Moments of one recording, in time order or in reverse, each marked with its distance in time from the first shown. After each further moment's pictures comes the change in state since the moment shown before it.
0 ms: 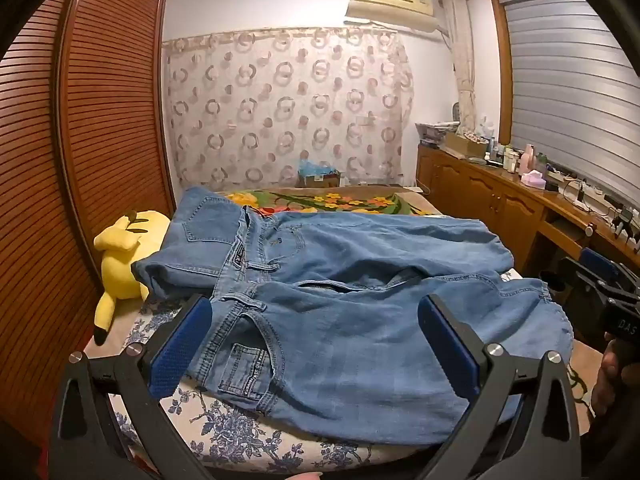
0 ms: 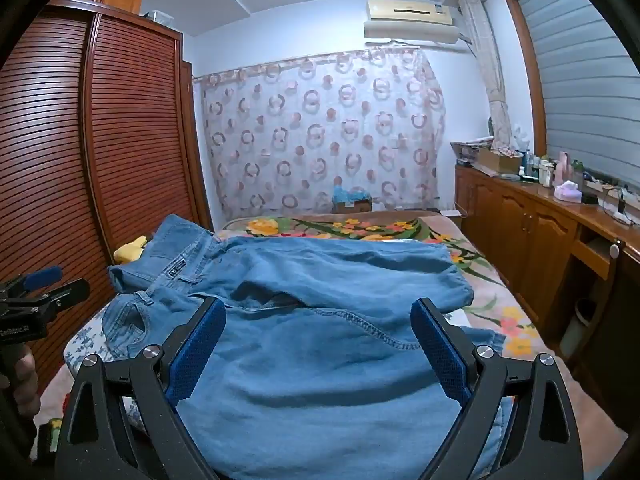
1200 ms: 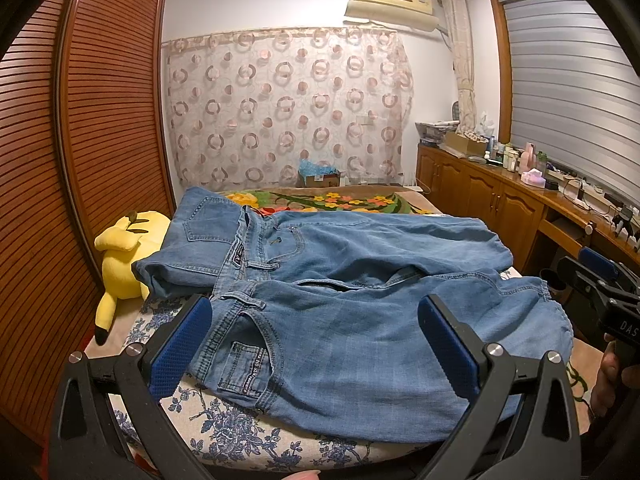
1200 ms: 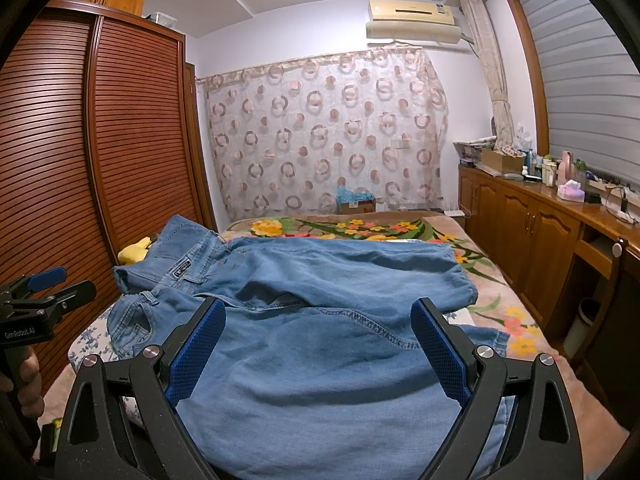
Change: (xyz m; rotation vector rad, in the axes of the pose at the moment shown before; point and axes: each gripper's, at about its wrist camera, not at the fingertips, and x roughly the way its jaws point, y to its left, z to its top) left arm 0.000 0.000 0.000 0.000 0.009 0.000; right arm -0.002 0.003 -0.002 0.000 -0.003 0.008
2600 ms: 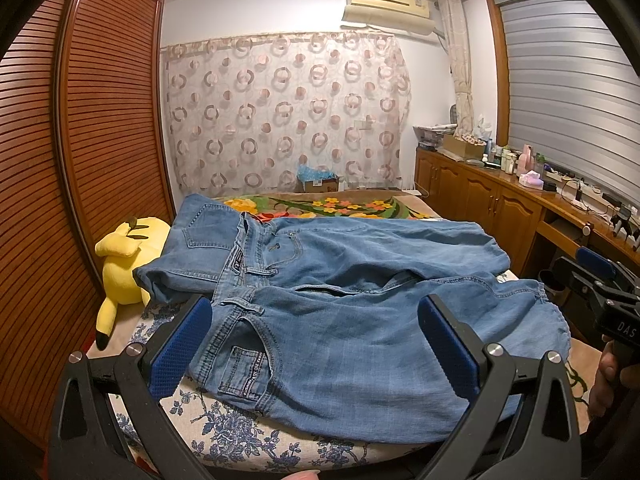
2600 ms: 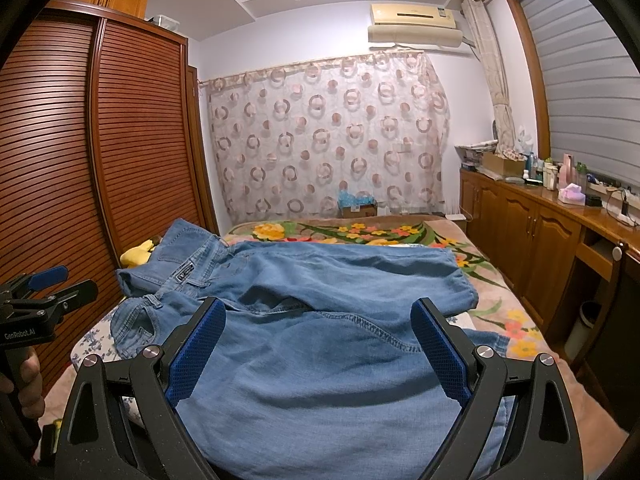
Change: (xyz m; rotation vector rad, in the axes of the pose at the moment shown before) left arm 0.000 0.000 0.000 0.003 -0.005 0.001; right arm 0.000 0.001 0.002 0.000 -0.011 0.006
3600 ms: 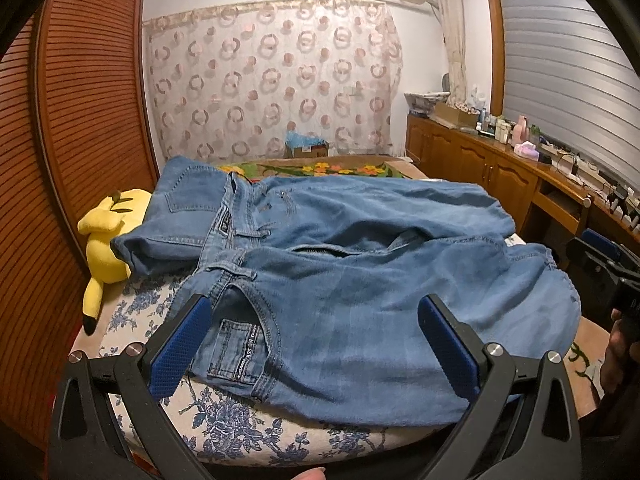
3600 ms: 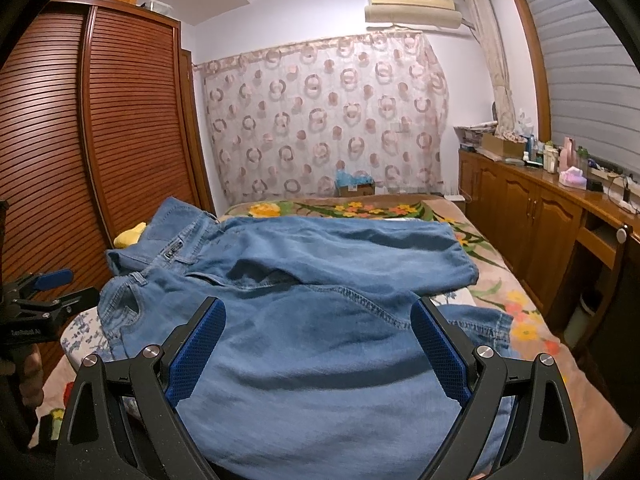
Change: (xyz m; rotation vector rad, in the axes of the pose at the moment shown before) left arm 0.038 0.010 -0.017 0.019 0.119 -0.043; right arm 0.010 -0.011 -0.005 0.010 0.071 -0.005
